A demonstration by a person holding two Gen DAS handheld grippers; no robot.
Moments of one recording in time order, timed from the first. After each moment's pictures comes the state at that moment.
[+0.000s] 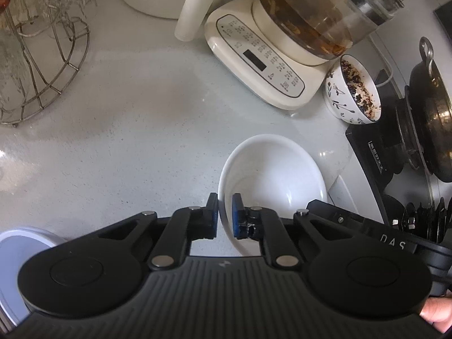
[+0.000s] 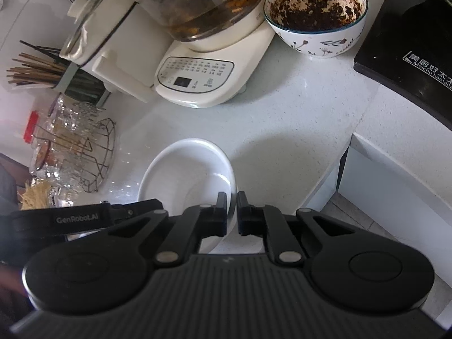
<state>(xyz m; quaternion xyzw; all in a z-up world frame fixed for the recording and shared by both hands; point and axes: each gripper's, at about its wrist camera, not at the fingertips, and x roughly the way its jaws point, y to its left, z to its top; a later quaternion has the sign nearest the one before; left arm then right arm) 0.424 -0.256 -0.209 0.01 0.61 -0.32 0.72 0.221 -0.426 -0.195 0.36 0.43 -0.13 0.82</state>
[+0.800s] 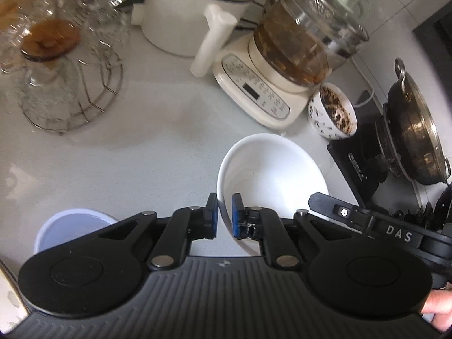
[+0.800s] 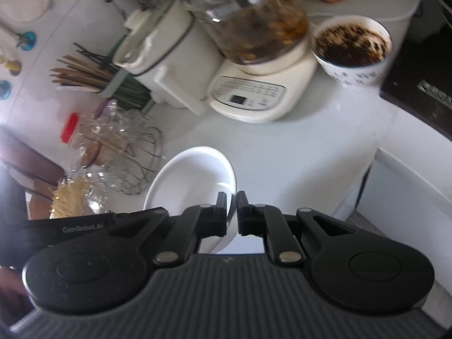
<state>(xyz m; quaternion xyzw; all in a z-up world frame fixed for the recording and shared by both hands) 0.408 -0.197 -0.148 -0.02 0.57 -0.33 0.76 0.214 -0.387 -0.141 0.34 0.38 -0.09 0.86</state>
